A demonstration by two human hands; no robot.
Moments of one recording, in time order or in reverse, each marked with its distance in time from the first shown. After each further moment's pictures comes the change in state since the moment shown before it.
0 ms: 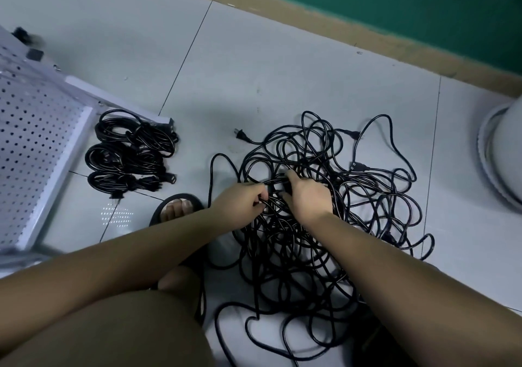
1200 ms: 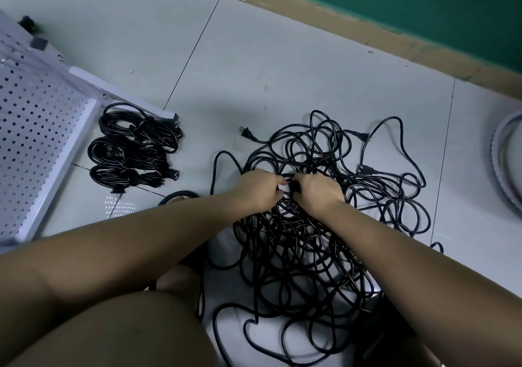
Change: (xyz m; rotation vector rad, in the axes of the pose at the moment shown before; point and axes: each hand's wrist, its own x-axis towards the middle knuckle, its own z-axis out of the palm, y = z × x) left_hand 0.055 0.016 0.008 0.265 0.014 -0.018; right_hand 0.023 0.013 -0.017 -0.096 -0.190 -0.008
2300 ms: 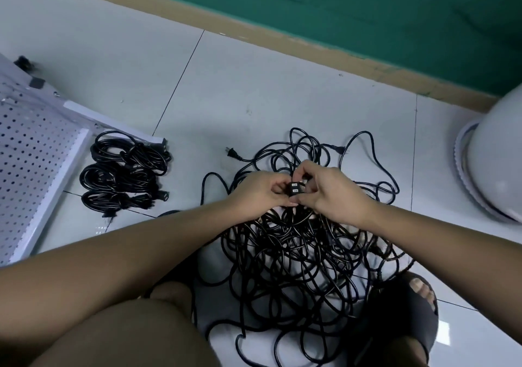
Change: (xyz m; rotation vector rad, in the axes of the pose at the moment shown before) left_hand -0.020 0.053 -0.065 -0.730 -0.013 0.114; right_hand -0.072 0.041 -0.094 0.631 0.091 -0.287
